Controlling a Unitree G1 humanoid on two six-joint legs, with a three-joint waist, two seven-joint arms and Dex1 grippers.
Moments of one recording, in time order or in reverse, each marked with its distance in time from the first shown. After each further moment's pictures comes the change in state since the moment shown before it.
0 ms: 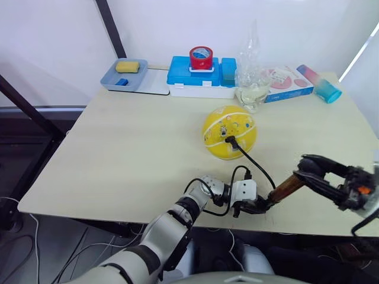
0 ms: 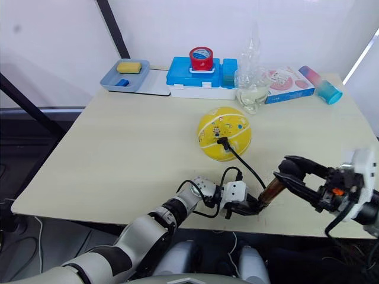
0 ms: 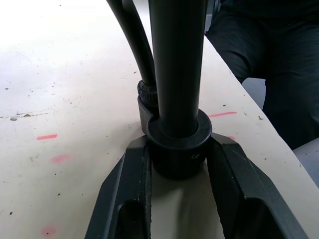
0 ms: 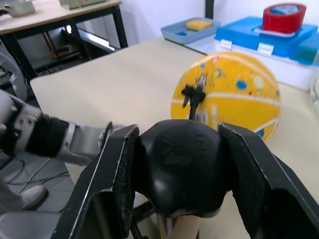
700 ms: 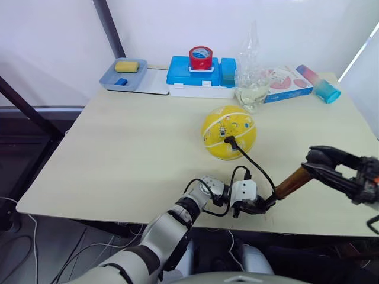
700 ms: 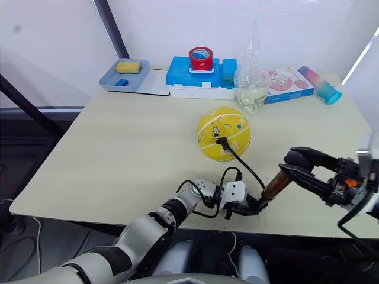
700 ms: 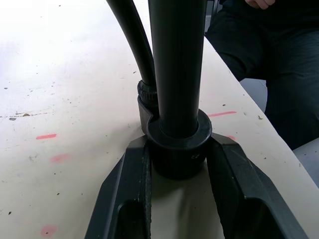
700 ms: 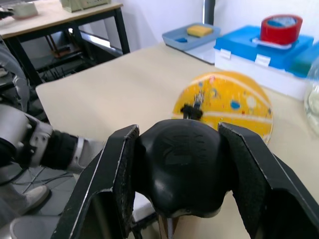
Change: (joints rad) left arm 0.002 0.005 0.000 0.000 -0.001 0.000 -0.001; right arm -0.018 0.013 0.041 -0.015 -0.023 0.057 -0.041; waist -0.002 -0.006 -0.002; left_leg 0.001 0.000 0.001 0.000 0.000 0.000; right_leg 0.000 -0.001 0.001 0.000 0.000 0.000
